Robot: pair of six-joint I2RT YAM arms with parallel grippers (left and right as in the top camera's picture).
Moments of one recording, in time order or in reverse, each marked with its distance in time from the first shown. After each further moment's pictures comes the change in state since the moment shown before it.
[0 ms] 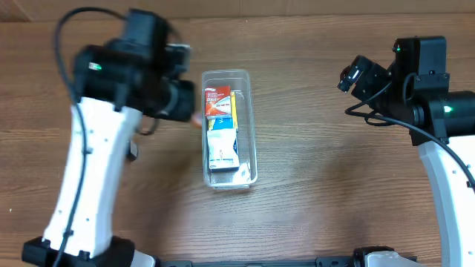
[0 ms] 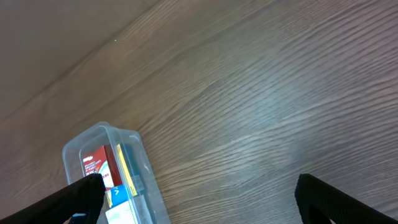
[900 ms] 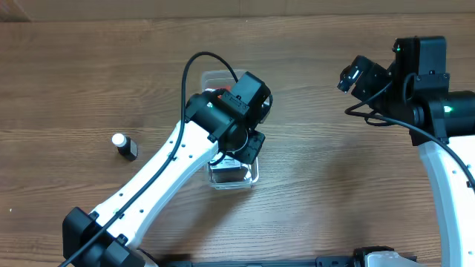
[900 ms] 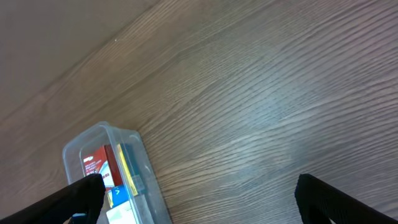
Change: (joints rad) left arm -0.365 0.002 -0.469 0.365 -0.047 -0.077; right arm 0.000 0.000 0.000 -0.001 0.000 0.000
